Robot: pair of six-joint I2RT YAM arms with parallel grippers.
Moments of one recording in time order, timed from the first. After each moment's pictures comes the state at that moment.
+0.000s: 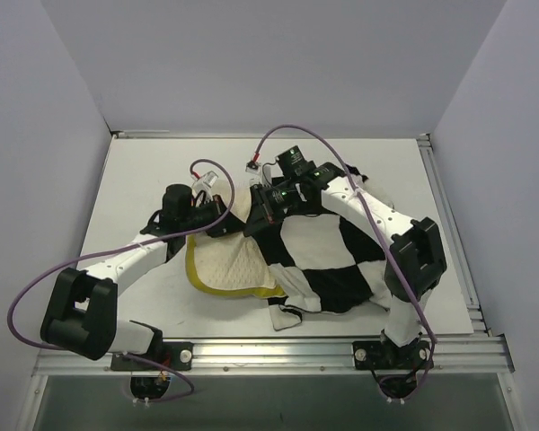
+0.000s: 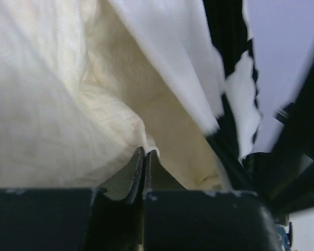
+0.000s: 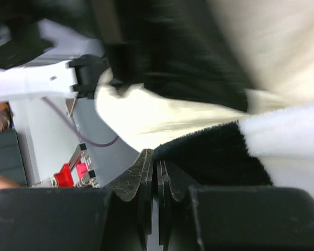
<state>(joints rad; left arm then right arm) -0.35 1.37 0.75 0.13 0.63 -0.67 0.67 1.80 1.56 -0.65 -0.87 0.33</state>
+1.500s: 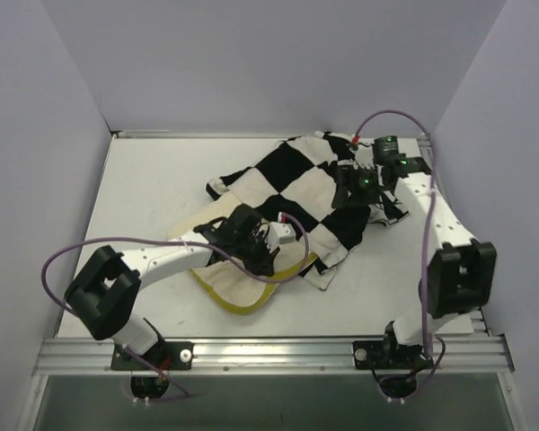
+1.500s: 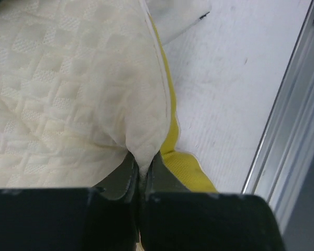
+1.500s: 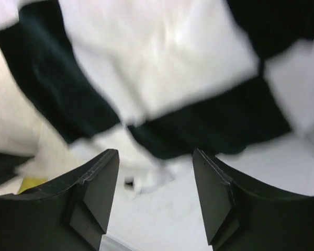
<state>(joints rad) -0.80 1.52 0.93 -0.32 0.45 0.20 0.18 1.73 1.50 -0.82 -0.36 -0.02</state>
